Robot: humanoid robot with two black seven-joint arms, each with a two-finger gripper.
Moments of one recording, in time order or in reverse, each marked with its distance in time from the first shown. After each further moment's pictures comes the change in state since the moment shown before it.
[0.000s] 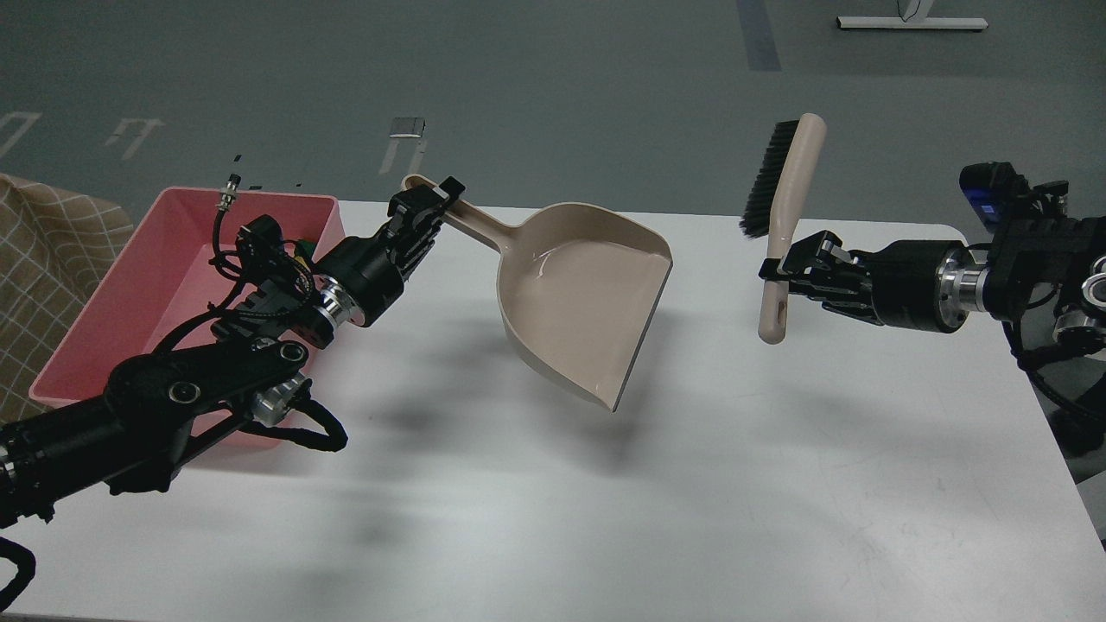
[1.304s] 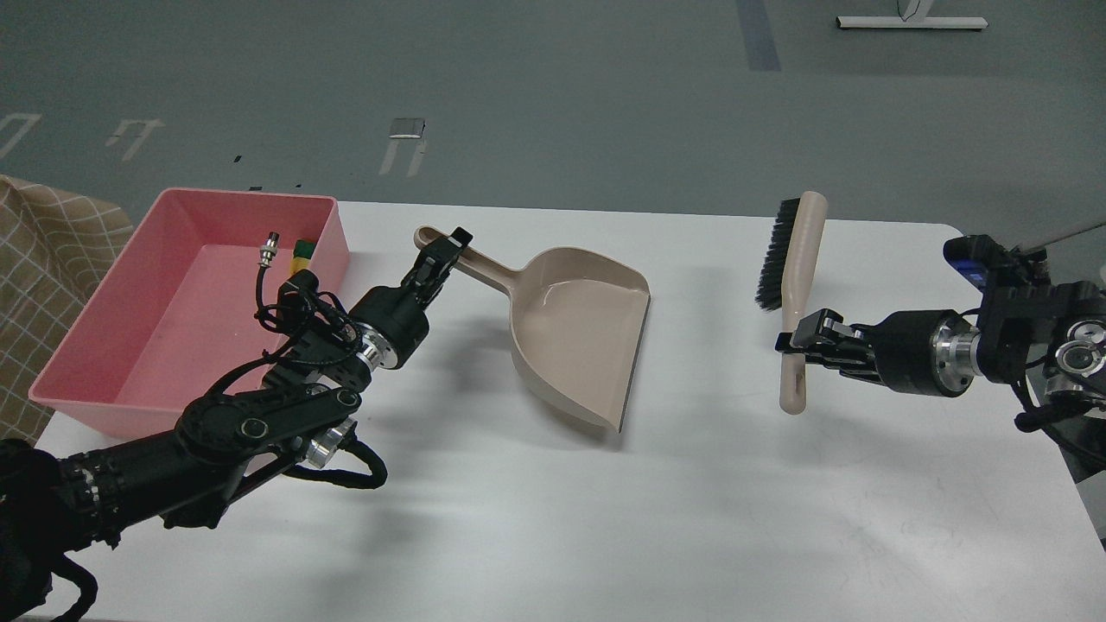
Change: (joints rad) left arm 0.051 -0.142 0.063 0.138 -0.009 0.151 0.010; right arm -0.090 -0.007 -0.071 -0.004 -0.129 0.000 -0.009
